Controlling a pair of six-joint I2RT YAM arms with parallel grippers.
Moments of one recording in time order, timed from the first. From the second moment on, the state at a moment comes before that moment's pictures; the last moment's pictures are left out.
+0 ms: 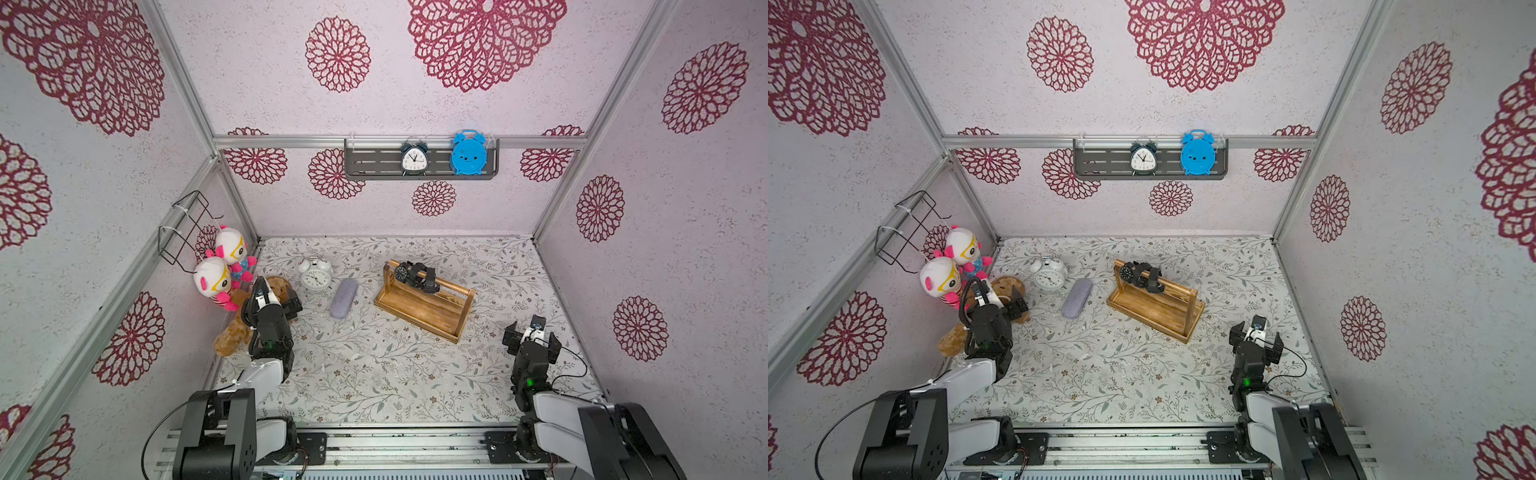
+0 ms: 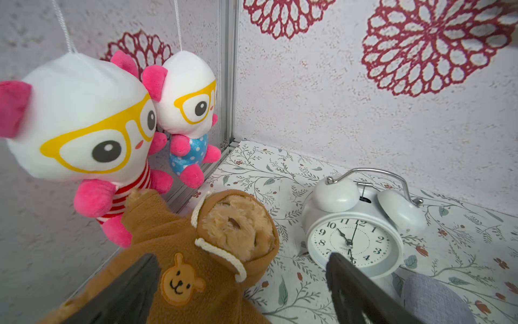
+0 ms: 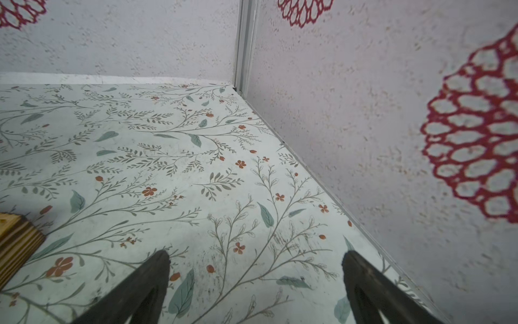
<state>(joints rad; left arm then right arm) 0.05 1.27 0.37 0.75 -0.38 -0.10 0.13 1.20 0.02 0.93 0.59 0.00</state>
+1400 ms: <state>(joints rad) 0.19 1.55 0.30 1.02 -0.15 -0.14 0.11 1.56 0.18 1.22 0.39 -0.01</state>
